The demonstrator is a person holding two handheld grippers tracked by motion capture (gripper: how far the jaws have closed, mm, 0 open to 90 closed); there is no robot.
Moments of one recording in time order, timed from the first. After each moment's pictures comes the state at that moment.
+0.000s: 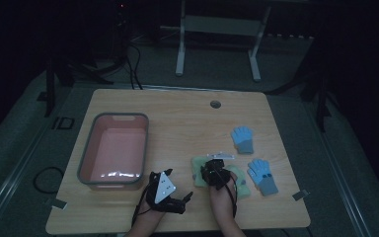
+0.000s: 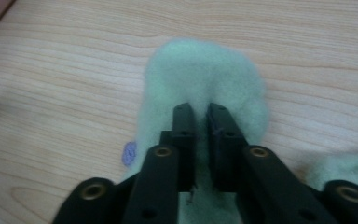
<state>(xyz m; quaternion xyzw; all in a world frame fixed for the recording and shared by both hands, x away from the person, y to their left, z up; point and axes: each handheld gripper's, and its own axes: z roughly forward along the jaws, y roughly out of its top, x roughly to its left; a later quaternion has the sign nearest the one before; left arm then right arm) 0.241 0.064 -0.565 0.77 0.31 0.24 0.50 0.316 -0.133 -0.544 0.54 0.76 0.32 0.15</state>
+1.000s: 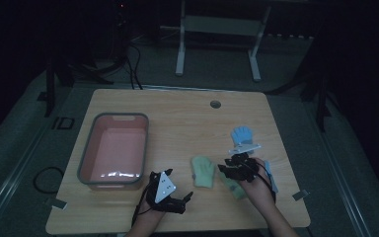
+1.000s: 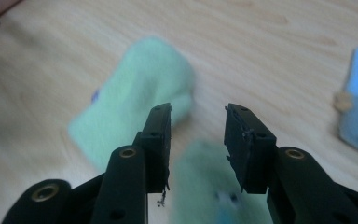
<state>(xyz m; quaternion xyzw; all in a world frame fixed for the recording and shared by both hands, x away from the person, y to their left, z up) 0.242 0.064 -0.565 0.77 0.31 0.24 0.50 0.327 -0.207 -0.494 0.39 0.86 0.31 0.13</state>
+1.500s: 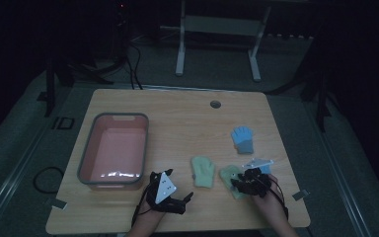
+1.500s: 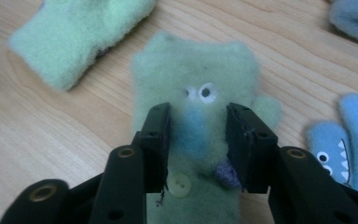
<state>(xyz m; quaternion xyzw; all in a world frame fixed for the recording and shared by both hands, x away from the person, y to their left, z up) 0.241 0.063 -0.565 0.78 0.30 0.24 0.50 0.303 -0.253 -0.533 0.43 0.85 0.29 0.12</state>
